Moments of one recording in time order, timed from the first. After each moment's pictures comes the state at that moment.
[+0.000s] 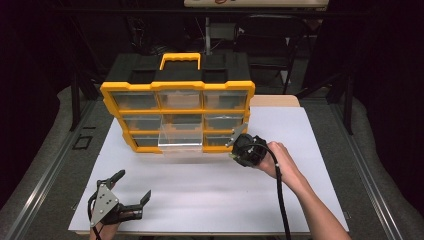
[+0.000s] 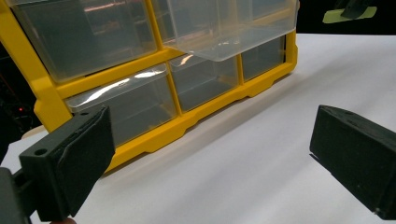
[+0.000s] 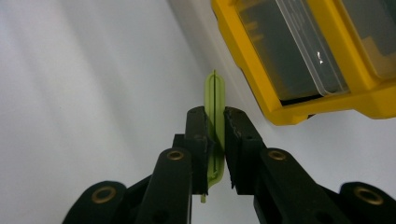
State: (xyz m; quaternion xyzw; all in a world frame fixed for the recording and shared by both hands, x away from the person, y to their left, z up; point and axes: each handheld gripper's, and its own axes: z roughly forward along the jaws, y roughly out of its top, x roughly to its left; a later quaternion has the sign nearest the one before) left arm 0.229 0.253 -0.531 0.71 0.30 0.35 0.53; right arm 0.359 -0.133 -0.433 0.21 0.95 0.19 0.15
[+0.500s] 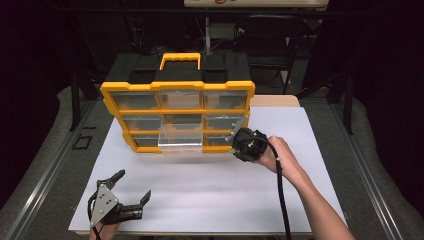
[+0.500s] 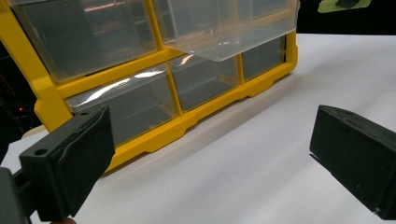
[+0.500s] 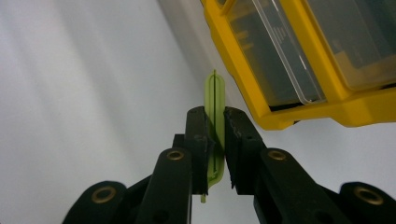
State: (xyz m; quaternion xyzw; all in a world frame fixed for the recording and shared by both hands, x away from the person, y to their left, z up) left arm 0.229 0.253 -0.531 0.71 0.30 0.35 0.53; right arm 0.367 -0.132 -0.420 0.21 0.95 0.20 0.15
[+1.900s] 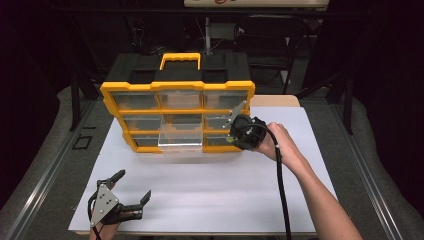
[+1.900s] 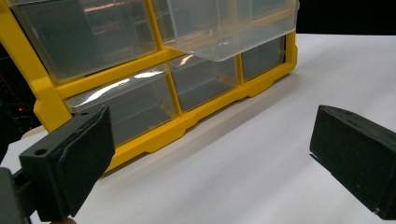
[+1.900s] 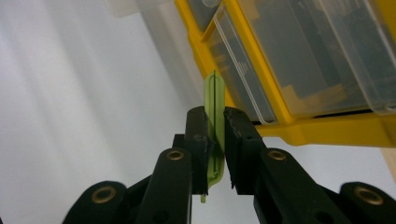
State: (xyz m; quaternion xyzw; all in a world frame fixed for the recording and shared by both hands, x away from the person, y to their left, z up) left arm 0.229 0.253 -0.531 0.71 0.30 0.35 0.53; right arm 0.378 -0.125 -0.384 0.20 0.95 0.20 0.16
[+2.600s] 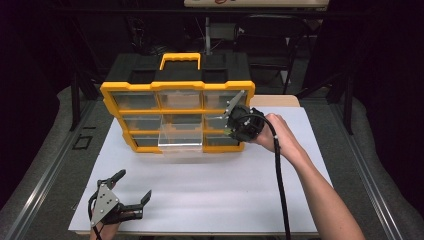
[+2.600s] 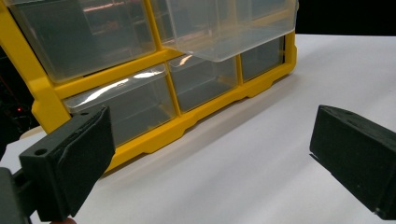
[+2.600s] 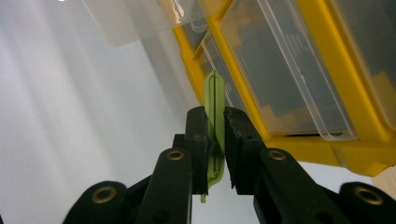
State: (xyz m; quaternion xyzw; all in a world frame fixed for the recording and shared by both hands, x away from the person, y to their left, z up) left arm 0.230 0.252 -0.531 0.71 0.30 0.35 0.53; right arm 0.387 -0.119 -0.363 0.19 0.95 0.20 0.17
